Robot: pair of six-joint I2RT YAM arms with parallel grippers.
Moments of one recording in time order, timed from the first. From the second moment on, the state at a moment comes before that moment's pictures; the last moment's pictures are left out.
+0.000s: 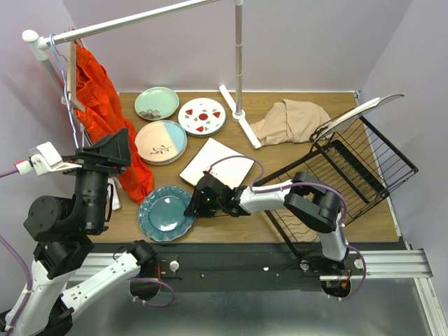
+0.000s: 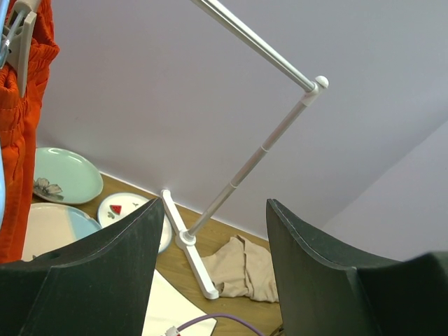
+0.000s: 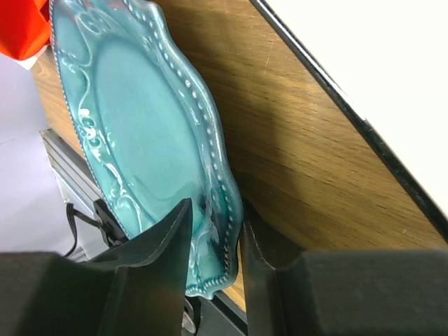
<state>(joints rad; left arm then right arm) -0.75 0.47 1.15 -0.28 -0.72 -0.42 1.13 2.01 1.15 0.14 -0.05 1.15</state>
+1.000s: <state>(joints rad) -0.75 0.50 1.14 -0.26 -0.68 -0.41 1.13 1.85 1.09 0.06 -0.04 1.06</state>
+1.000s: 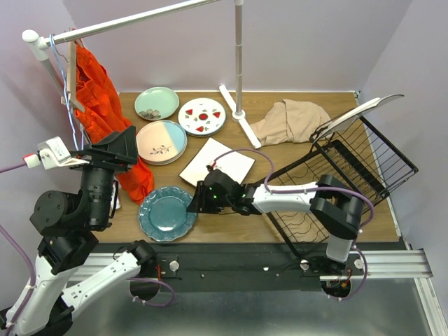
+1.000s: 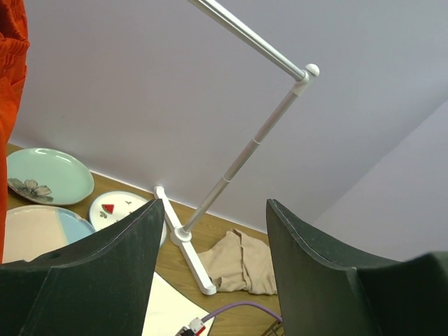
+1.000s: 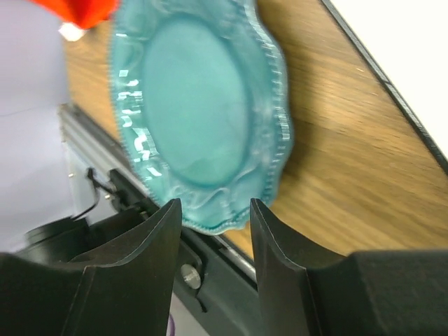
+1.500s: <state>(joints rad) -0.75 0.52 1.16 -0.24 -0.61 -0.36 1.13 1.66 1.20 -0.07 0.01 0.85</state>
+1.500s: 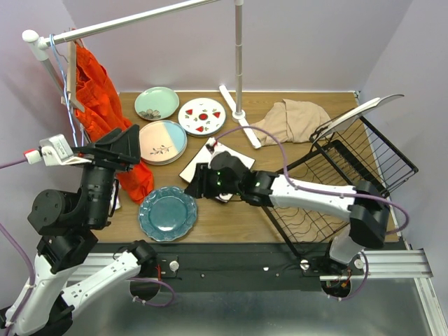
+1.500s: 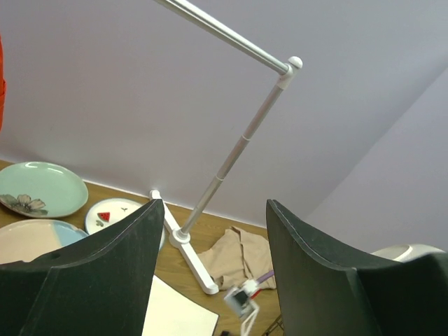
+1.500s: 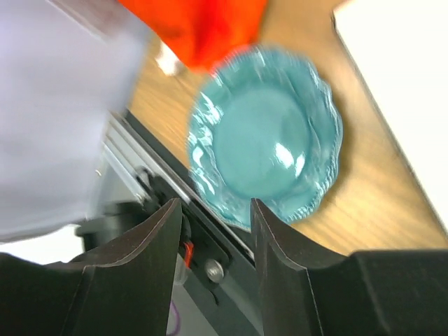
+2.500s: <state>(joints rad) -0.75 0.87 1.11 0.07 -0.19 -0.19 1.10 1.12 1.75 -0.23 0.51 0.24</state>
